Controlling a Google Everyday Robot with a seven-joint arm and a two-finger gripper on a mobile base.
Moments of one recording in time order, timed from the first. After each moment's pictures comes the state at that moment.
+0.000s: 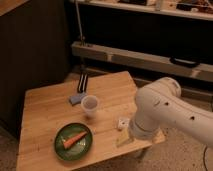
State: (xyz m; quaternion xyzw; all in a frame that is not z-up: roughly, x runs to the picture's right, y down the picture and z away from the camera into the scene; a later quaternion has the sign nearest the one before) arm 0.092 0.210 0.541 -0.32 0.22 0.62 0.68
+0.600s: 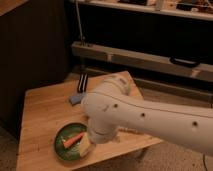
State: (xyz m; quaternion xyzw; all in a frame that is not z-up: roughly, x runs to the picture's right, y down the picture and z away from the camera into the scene) arm -0.068 0.193 0.518 -0.36 0.16 0.51 0.77
